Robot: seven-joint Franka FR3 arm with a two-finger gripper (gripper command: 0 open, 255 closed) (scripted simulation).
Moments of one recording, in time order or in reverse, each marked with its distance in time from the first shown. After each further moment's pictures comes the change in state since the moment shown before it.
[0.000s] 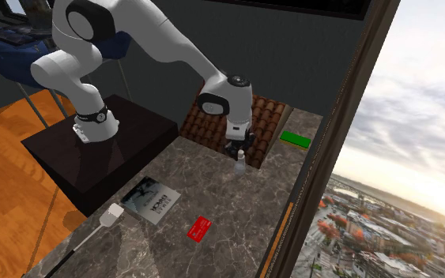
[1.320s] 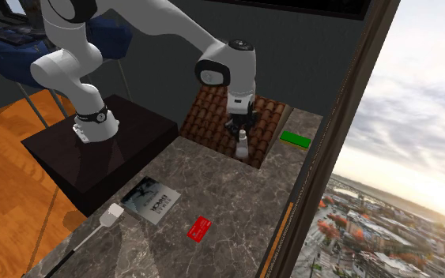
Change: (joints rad) arm -0.019 -0.181 0.026 0.008 0.032 -0.188 -0.012
